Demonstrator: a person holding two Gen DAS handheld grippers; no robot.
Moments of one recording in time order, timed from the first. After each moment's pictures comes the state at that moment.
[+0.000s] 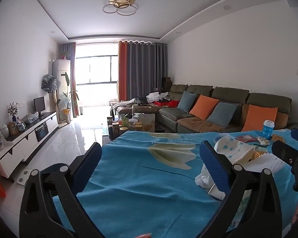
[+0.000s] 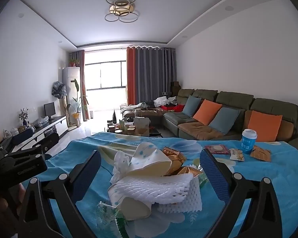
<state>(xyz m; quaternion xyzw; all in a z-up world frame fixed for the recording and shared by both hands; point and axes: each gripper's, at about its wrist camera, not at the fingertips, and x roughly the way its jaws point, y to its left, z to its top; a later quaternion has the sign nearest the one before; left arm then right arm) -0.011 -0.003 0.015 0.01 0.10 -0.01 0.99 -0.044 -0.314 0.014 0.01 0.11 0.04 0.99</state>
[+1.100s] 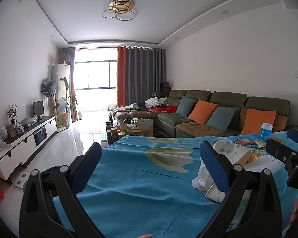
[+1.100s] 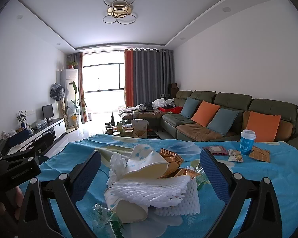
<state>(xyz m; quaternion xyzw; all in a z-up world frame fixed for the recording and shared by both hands) -0.011 -0.004 0.002 0.01 0.08 -0.01 1.00 -0.038 -0.319 0.010 0.02 0.11 0.03 0.99</state>
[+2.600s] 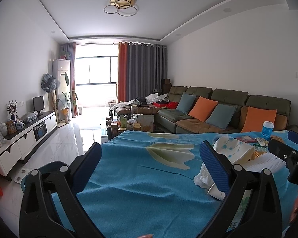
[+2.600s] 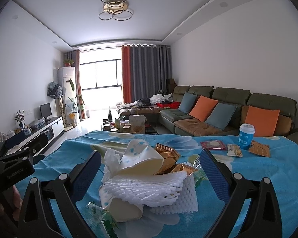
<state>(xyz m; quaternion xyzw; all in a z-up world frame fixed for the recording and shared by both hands) -0.011 -0.002 -0.001 0.00 0.09 -0.01 1.00 -0.033 -0.325 -0.001 0.03 0.12 0.02 0.99</state>
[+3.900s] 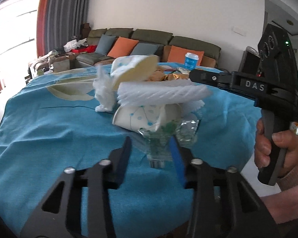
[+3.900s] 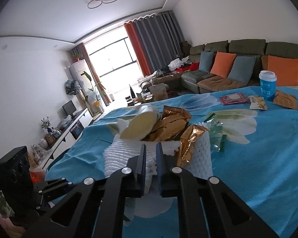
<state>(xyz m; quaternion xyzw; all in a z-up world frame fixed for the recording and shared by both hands) -0.001 -0.057 -0.068 0.04 0.31 -0.33 0.89 -0.011 -0.368 -0.021 0.15 0.24 0.13 0.95</state>
